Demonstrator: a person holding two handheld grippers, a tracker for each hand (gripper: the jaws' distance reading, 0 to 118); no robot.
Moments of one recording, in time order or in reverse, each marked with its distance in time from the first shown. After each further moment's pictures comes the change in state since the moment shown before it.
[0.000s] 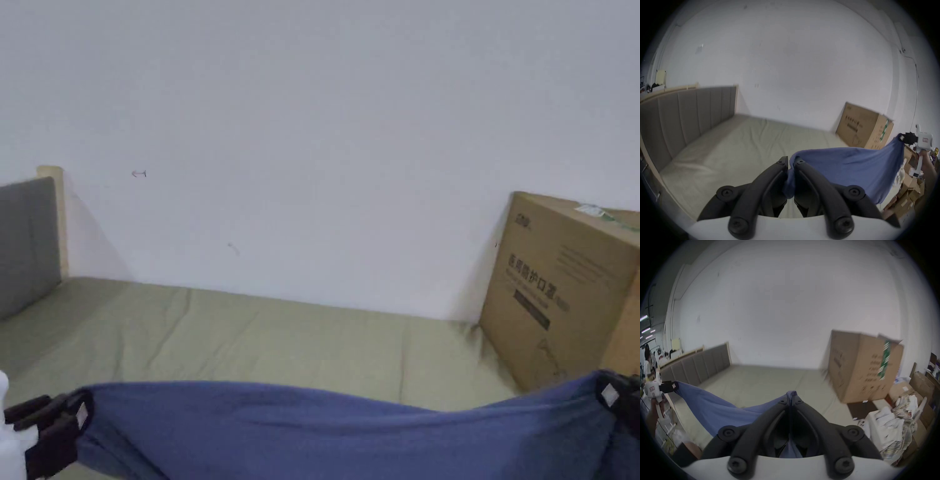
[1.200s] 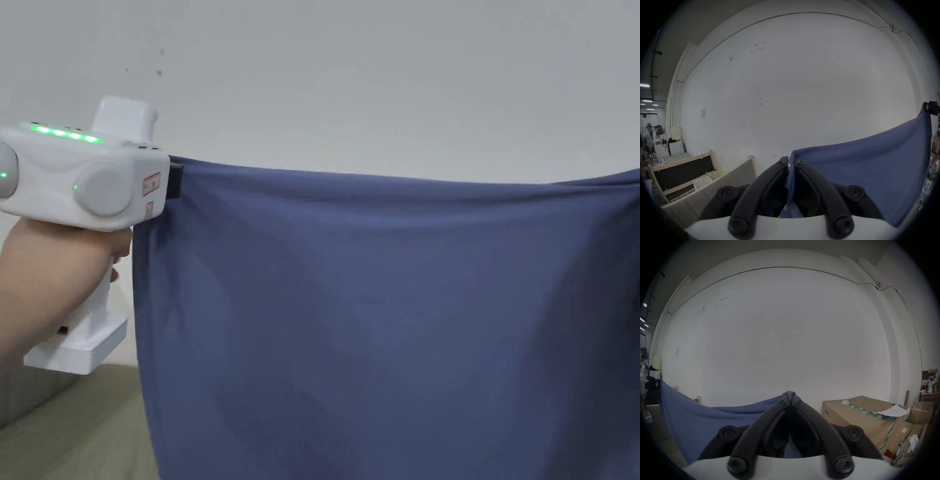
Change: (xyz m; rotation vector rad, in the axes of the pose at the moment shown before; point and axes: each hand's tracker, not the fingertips) left arm 0.009 0.301 -0.281 0.256 0.272 -0.302; right arm -0.037 0.295 -0.273 0.431 -0.169 0.041
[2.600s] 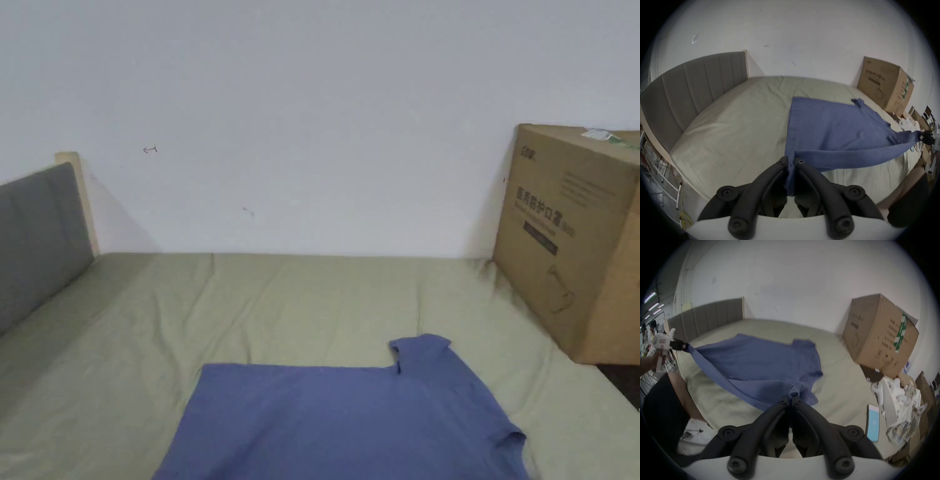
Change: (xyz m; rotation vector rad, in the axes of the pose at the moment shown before) left arm -0.033 -0.435 0.374 -0.758 -0.200 0.071; right arm 0.081 -0.396 0.455 -0.851 0.326 0.205
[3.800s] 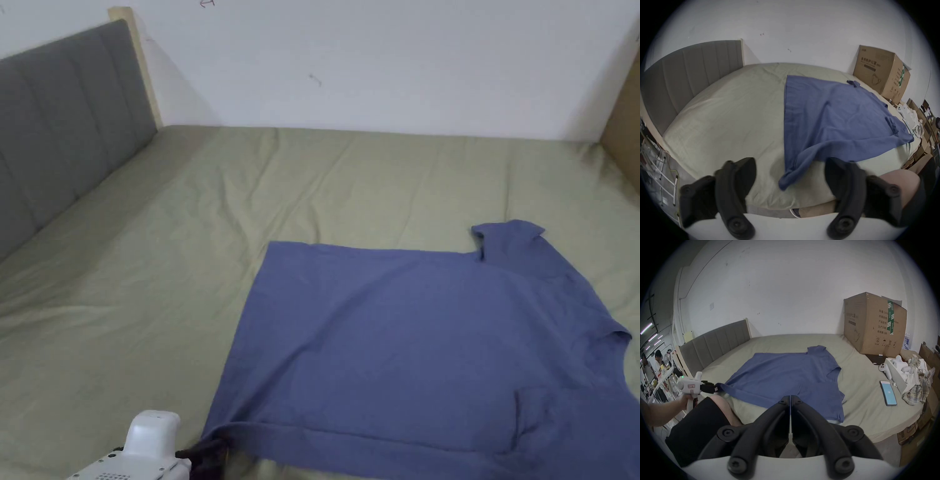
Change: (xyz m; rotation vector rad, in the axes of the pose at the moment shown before) left arm 0.007 -0.065 -0.024 -0.043 -0.024 0.002; right arm -0.115 -0.007 0.109 0.181 0.083 -0.219
